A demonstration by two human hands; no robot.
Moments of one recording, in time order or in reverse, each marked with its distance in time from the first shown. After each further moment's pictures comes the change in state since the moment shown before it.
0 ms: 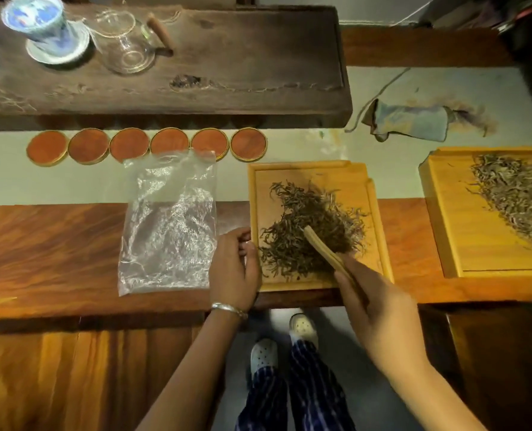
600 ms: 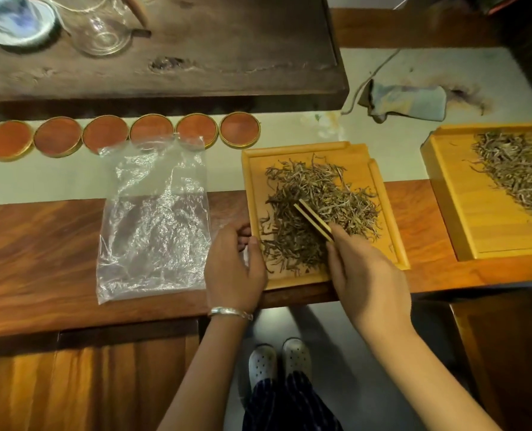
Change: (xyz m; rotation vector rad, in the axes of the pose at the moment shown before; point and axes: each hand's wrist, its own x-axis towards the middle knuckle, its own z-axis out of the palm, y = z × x) left_hand -0.001 -0.001 0.006 -0.072 -0.003 0.017; right_hand 0.021 -0.006 0.043 -0.283 0.058 0.023
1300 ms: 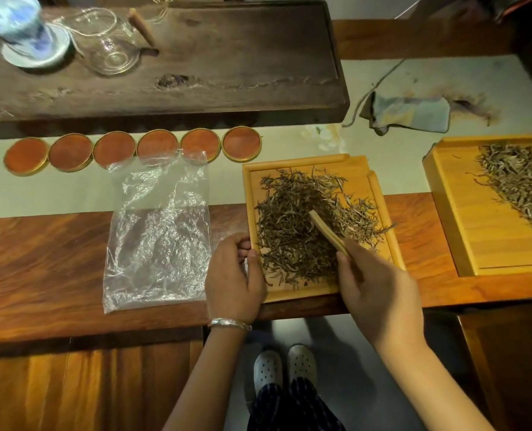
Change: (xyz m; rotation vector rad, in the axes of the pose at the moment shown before) left_hand 0.000 0.006 0.000 0.068 -0.023 -0.012; right_hand 0.006 0.023 -0.007 0.124 0.104 0.033
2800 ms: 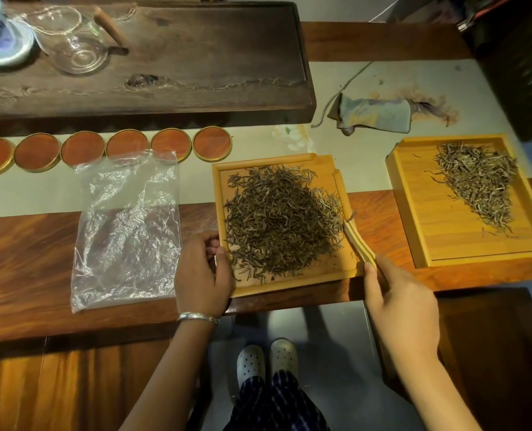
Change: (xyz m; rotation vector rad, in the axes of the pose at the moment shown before) left_hand 0.000 -0.004 0.002 0.000 -0.009 -0.009; right_hand -0.021 0.059 -0.040 -0.163 -0.016 0.210
